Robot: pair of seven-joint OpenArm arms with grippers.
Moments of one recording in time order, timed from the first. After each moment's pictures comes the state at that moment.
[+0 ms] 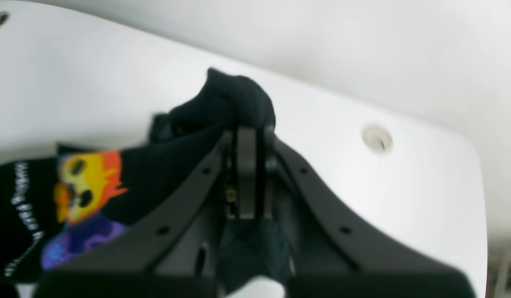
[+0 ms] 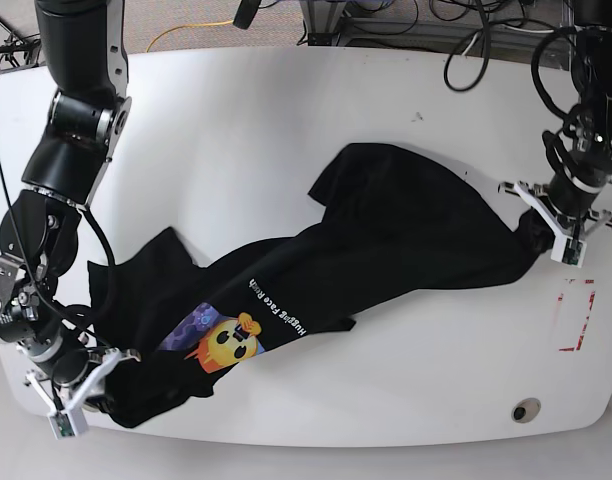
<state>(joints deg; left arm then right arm) 9.0 -37.1 -9.1 109.2 -29.4 -9.2 40.6 37.3 20.2 12.6 85.2 25.0 32.0 -59.8</state>
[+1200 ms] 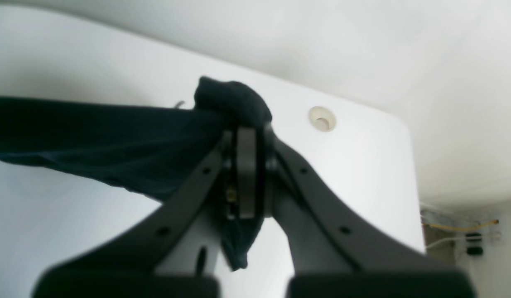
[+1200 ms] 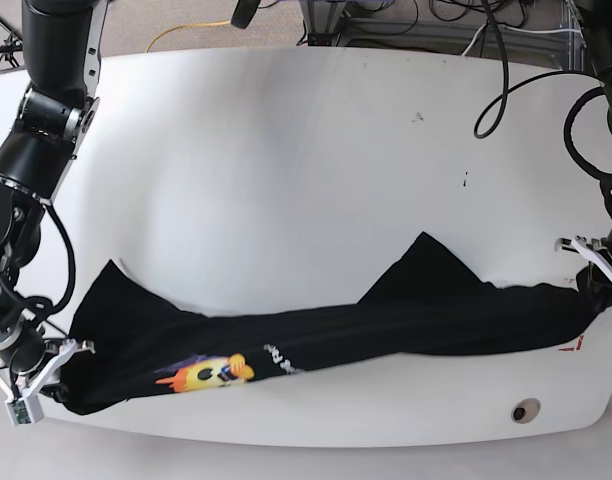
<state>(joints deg) -2.1 -35.2 -22.3 111.7 -29.9 -18.9 54.1 33.1 27.8 15.7 86.6 25.7 32.3 -60.2</state>
